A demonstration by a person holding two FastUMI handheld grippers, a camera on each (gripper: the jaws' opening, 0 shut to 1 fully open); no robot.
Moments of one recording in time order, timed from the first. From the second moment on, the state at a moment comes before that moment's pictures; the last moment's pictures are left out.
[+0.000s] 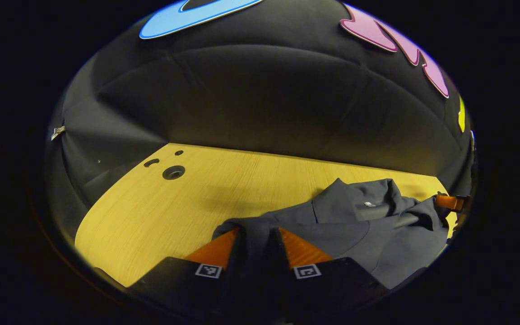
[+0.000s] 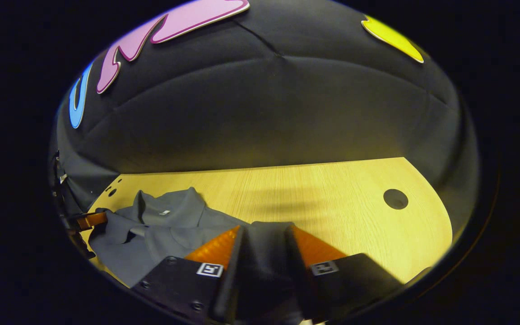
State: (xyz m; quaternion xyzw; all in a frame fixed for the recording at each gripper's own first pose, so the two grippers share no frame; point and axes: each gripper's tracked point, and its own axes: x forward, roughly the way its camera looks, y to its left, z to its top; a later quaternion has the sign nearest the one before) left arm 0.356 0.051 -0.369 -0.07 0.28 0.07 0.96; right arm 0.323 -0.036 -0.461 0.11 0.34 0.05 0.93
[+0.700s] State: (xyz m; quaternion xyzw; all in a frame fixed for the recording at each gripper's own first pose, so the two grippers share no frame) left arm 0.265 0.038 -0.270 -0.09 0.23 0.05 0.97; right arm 0.257 -0.046 -0.329 0.09 0.28 0.04 0.95
